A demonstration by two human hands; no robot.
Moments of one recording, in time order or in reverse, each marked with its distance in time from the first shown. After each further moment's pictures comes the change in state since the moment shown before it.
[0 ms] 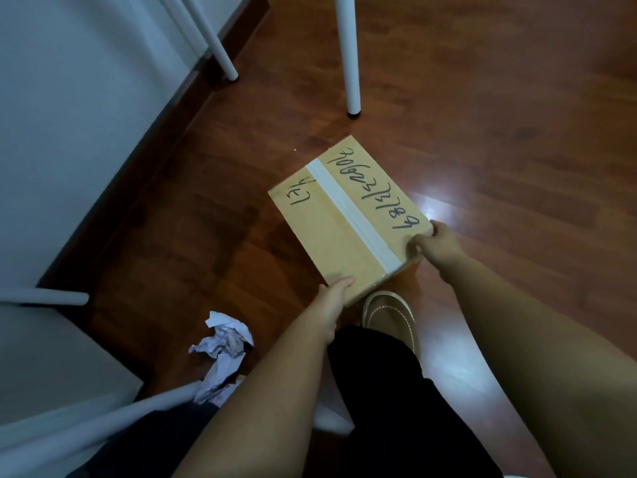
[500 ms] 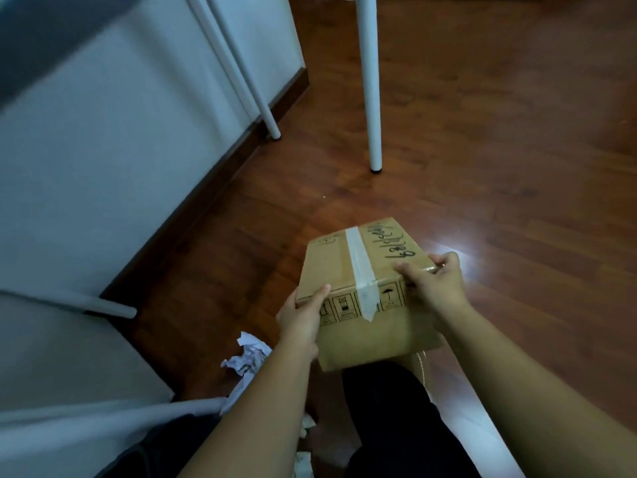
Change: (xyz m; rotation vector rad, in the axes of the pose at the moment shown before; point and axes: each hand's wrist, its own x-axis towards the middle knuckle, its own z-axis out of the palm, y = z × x) left_hand -0.095 0.015 -0.060 -0.400 0.303 0.316; right_hand -0.136 -0.073 -0.004 0.343 0.026 -0.155
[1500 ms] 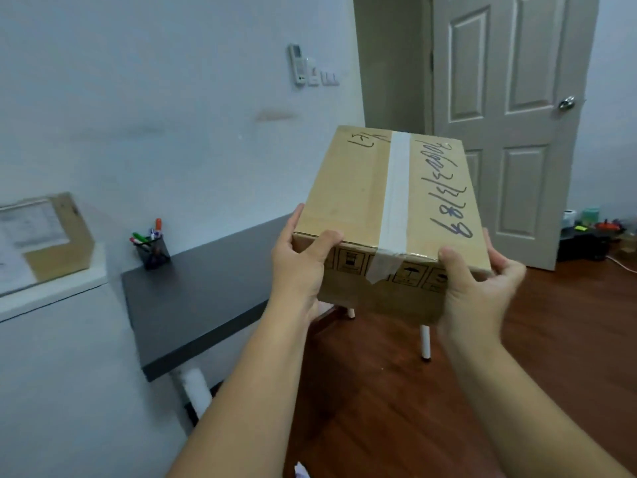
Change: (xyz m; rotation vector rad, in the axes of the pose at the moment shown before) left_hand -0.432 0.208 -0.178 -0.468 -0.293 1.081; right_hand -0.395 -0.288 -0.053 0.954 -0.152 -0.872
